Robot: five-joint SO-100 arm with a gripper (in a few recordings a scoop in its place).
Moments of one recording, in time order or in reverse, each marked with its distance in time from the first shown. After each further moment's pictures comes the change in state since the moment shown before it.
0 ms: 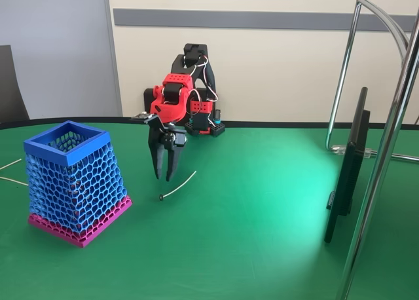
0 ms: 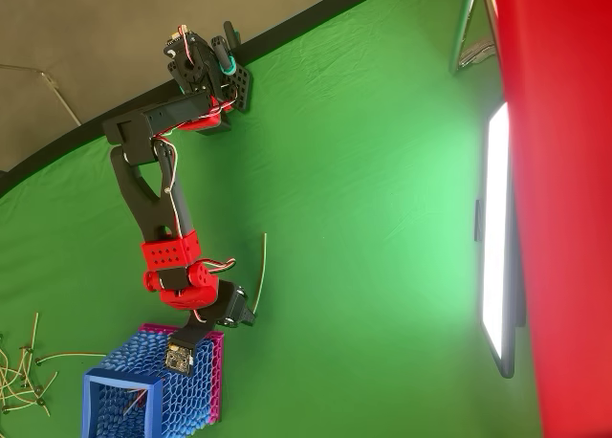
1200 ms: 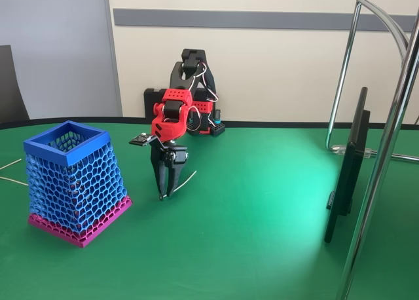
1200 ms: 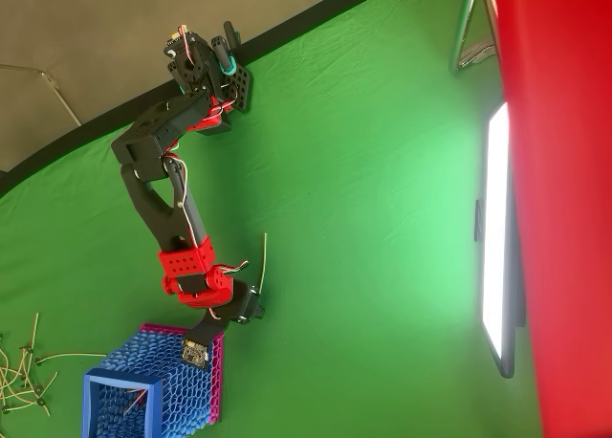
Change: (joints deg) arm -0.1 -9.4 -1.3 -4.5 4.0
